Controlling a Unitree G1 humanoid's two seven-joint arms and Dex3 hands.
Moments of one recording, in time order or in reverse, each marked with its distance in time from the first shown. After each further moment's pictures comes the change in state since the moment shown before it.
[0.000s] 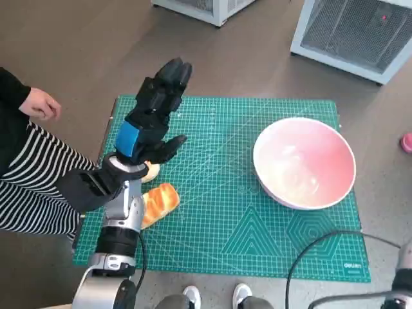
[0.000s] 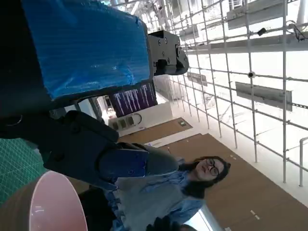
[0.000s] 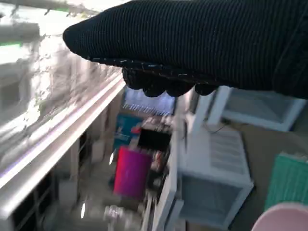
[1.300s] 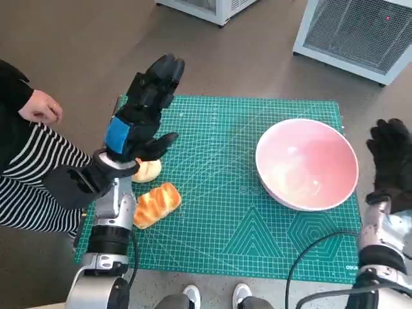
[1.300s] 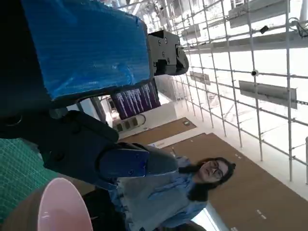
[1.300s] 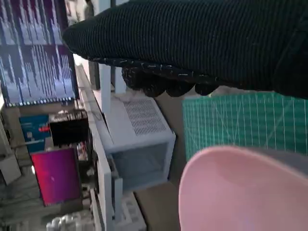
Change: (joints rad) left arm 0.010 0.052 0.012 -0.065 -0.011 0.070 -0.020; right arm -0.188 0.118 0.077 0.365 -0.044 0.175 -0.050
